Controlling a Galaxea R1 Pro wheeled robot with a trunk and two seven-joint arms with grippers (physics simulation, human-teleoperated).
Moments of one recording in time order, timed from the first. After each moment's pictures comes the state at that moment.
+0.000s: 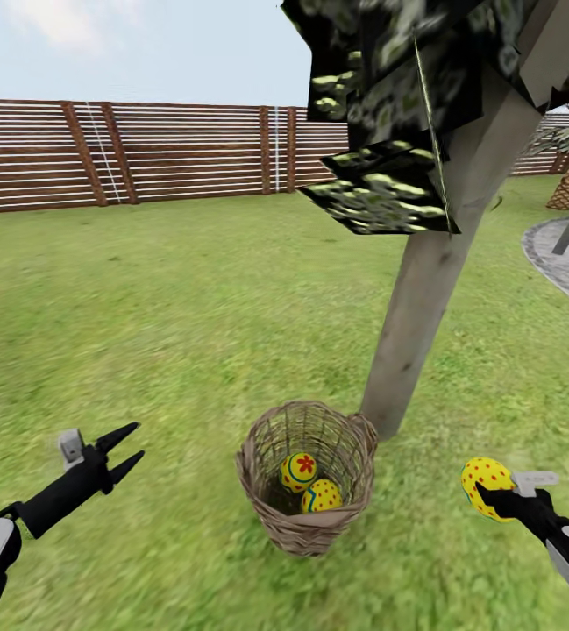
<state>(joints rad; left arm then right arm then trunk) -0.29 0.25 0.35 -1.20 1.23 0.91 -0.47 -0.69 -0.43 -0.37 -0.17 0.29 -0.28 0.27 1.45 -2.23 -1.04</state>
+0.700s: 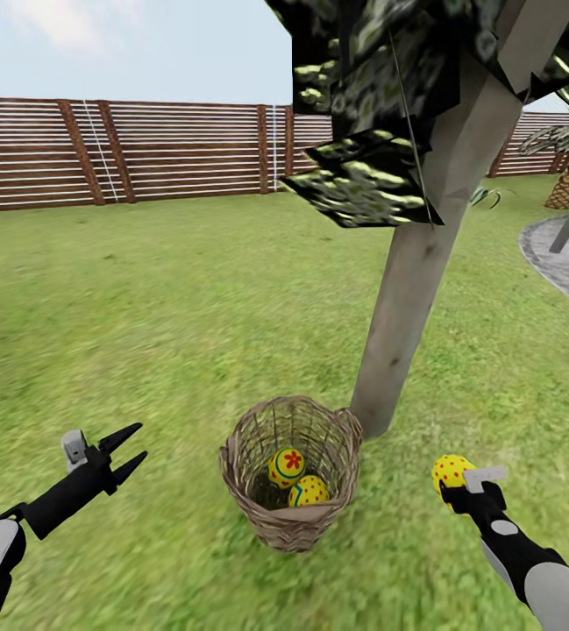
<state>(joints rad) -0.29 0.24 0.35 -1.19 1.23 0.91 -0.48 -0.70 -0.25 -0.28 -0.17 0.41 -0.29 -0.04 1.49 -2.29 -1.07</state>
